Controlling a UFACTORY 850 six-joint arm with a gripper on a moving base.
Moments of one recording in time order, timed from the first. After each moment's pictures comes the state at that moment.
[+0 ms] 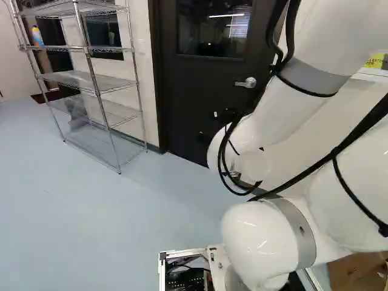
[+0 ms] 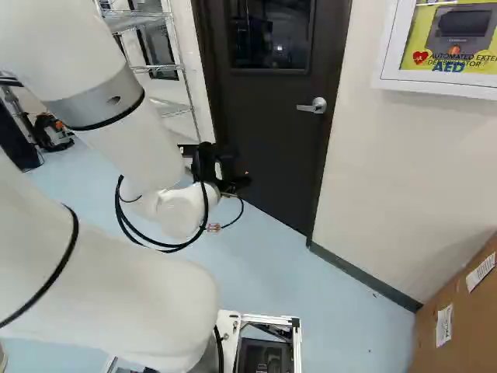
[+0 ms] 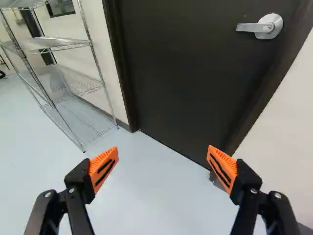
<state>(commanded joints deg) 0.0 16.0 -5.0 0.0 50.0 0.0</state>
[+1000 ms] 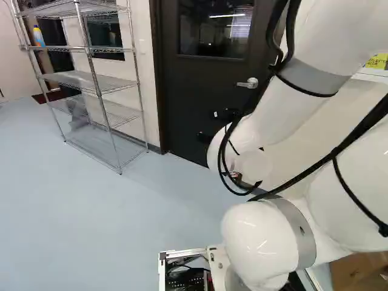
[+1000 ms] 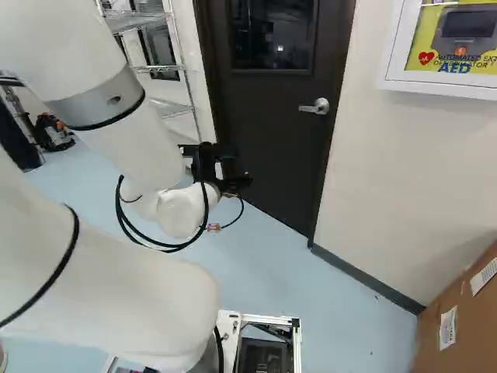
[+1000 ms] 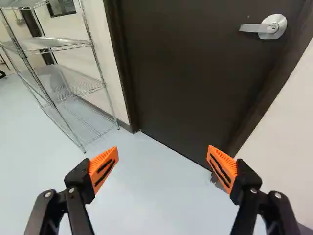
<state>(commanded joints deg) 0.0 16.0 -5.0 0.0 50.0 0.0</state>
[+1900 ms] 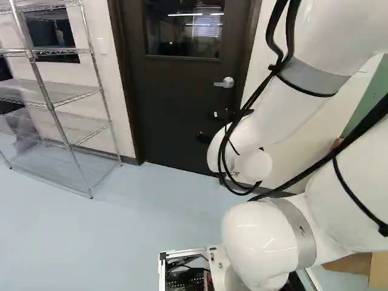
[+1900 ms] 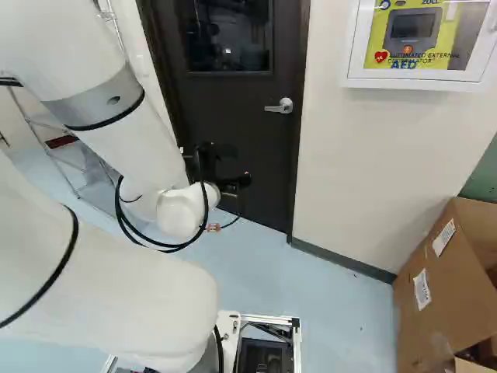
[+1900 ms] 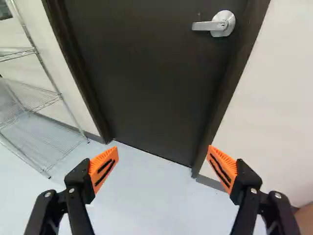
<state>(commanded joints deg) 0.0 16.0 -5.0 0.0 50.0 0.0</state>
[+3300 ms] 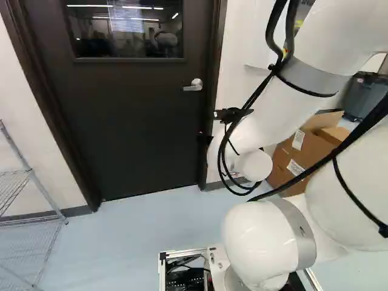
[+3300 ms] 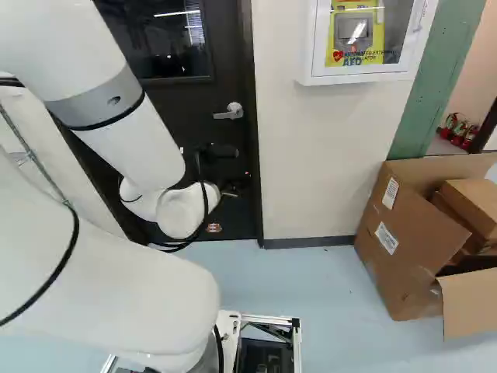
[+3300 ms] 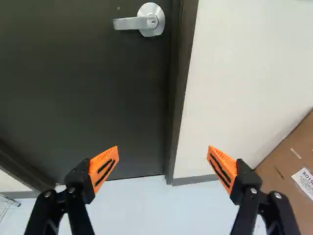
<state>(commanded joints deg) 0.0 16.0 -5.0 0.0 50.0 0.0</state>
